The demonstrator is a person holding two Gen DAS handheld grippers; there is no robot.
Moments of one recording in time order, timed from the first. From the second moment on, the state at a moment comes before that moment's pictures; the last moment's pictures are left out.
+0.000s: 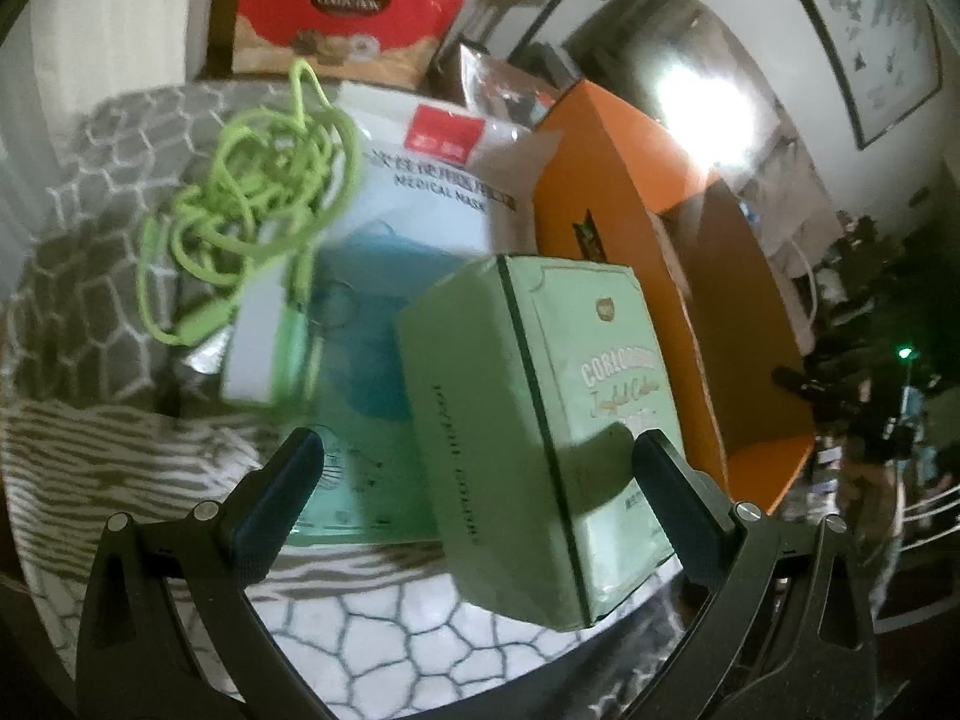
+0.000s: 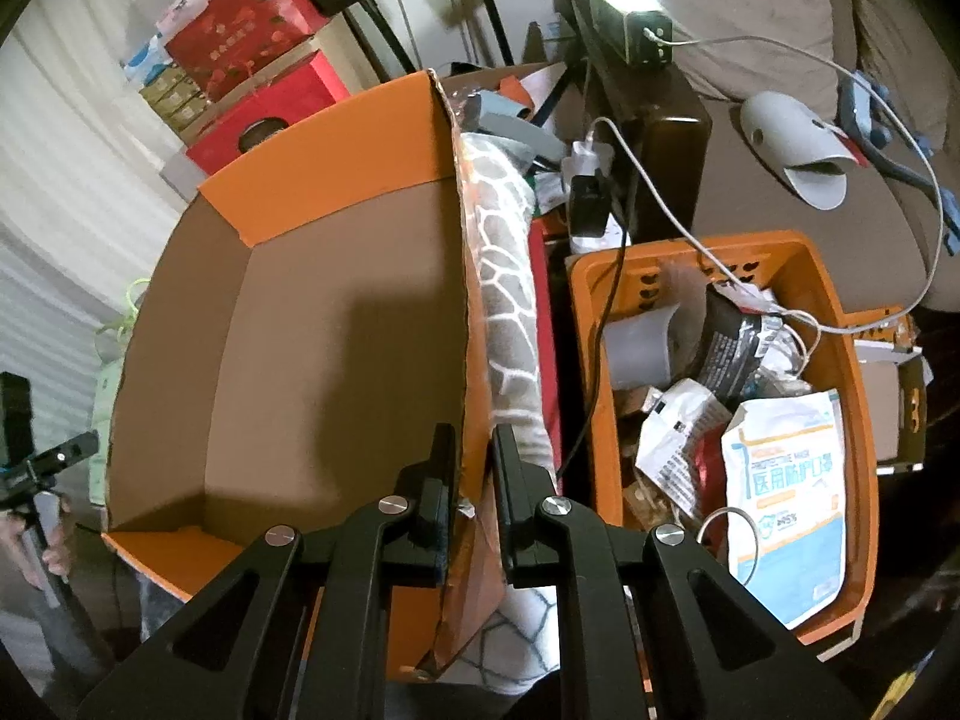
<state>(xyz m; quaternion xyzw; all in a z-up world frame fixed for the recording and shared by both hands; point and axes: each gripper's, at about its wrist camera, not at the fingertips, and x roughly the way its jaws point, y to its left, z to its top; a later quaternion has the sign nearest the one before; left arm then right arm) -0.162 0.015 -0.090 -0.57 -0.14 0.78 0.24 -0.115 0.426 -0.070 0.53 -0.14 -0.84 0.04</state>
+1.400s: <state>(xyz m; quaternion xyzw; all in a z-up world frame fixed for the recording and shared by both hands) -0.160 0.016 -0.082 -0.58 -0.15 0.76 0.24 -0.114 0.434 -0.072 0.52 -0.15 -0.84 0.06</state>
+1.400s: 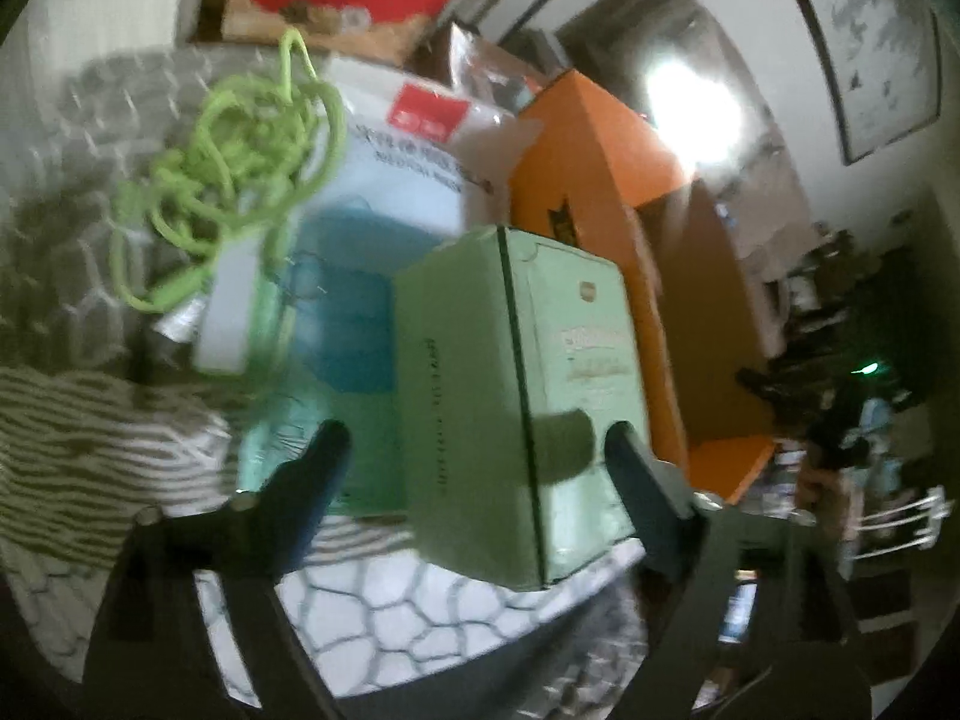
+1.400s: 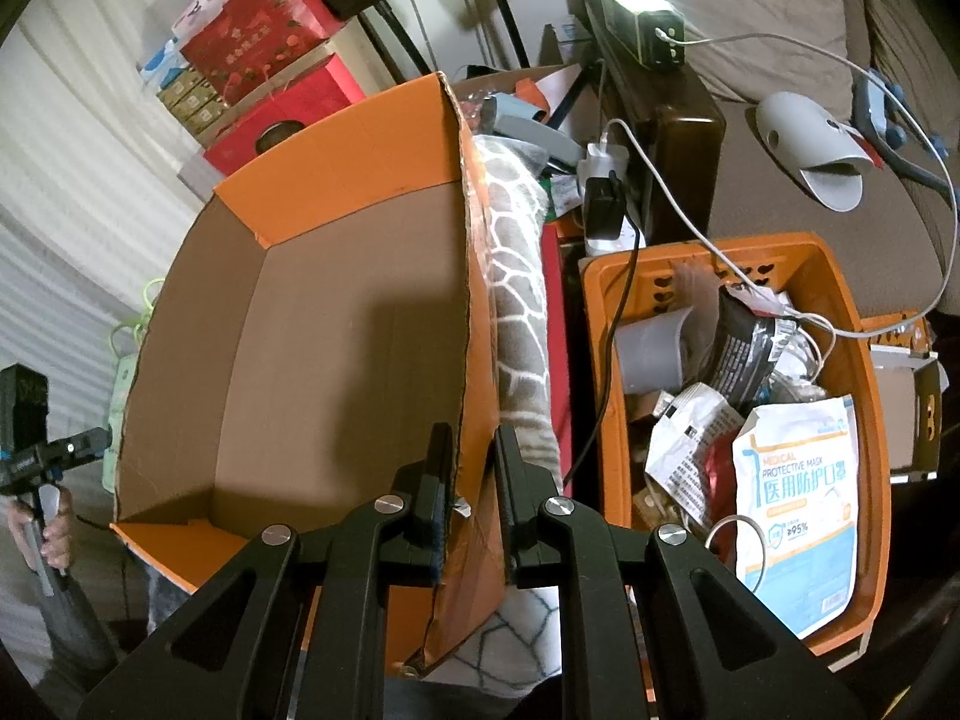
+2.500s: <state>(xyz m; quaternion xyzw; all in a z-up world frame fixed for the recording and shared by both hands) -0.105 0.001 -0.060 -0.42 0.03 0.90 0.11 -0.113 0.433 -0.072 0.52 -0.15 -0.84 0.06</state>
